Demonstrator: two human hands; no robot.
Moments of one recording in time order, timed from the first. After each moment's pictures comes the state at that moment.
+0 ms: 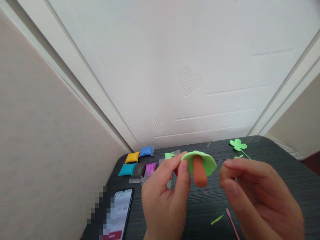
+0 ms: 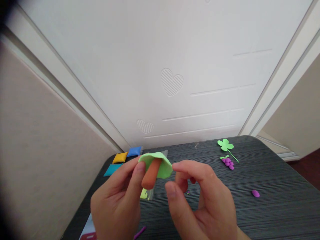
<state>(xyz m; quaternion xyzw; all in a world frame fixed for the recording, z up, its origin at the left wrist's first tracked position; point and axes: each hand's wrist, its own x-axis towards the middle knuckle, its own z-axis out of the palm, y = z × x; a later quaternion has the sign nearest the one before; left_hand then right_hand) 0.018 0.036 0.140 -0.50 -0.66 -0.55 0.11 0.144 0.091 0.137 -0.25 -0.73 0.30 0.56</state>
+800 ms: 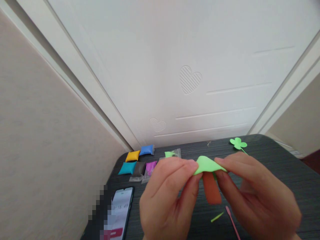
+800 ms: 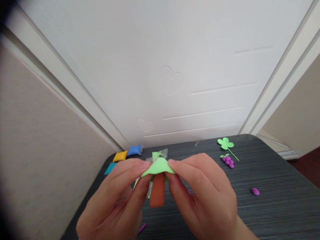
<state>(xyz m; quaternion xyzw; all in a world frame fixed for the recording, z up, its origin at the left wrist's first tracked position) 0.019 0.035 0.137 -0.57 -0.54 -0.59 0.18 0.148 0.111 0.133 -0.18 -0.81 0.13 0.54</state>
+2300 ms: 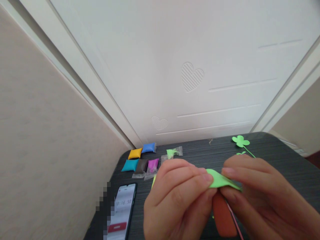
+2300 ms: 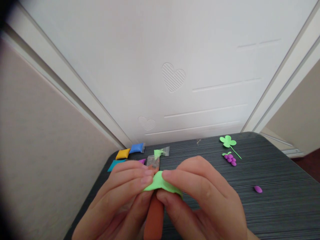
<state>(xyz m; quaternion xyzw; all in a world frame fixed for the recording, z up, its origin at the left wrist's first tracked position) 0.017 0.034 0.147 -0.63 -0.45 -0.61 0.16 0.149 0.097 0.145 -0.14 -0.78 0.22 0.56</state>
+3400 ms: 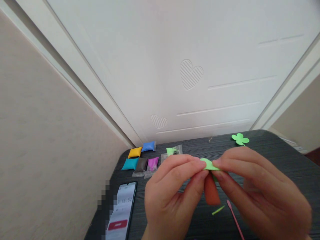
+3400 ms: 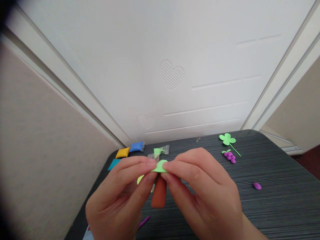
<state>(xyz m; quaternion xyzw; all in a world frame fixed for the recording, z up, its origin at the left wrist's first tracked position) 0.017 0.033 0.145 -0.61 -0.52 -0.60 0.07 0.151 0.104 0.140 -0.17 -0.81 0.16 0.53</state>
